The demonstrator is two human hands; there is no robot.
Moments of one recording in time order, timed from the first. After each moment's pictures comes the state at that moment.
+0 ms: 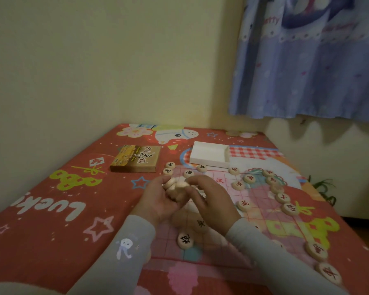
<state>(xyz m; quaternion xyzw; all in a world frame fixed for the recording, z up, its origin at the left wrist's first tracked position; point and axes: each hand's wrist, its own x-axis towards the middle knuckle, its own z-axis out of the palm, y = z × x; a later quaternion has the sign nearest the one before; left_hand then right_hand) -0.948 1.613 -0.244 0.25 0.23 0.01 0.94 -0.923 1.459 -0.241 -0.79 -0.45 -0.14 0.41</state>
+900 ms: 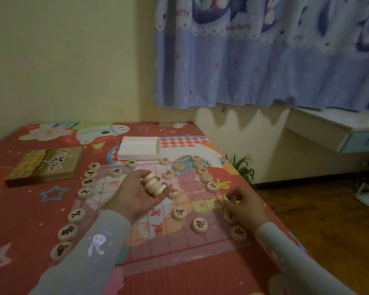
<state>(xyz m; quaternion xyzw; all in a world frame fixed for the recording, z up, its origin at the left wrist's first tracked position) -0.899 1.505 -0.240 0.33 0.19 -0.09 0.92 -0.889 1.226 -0.281 -0.92 -0.03 -0.12 0.36</state>
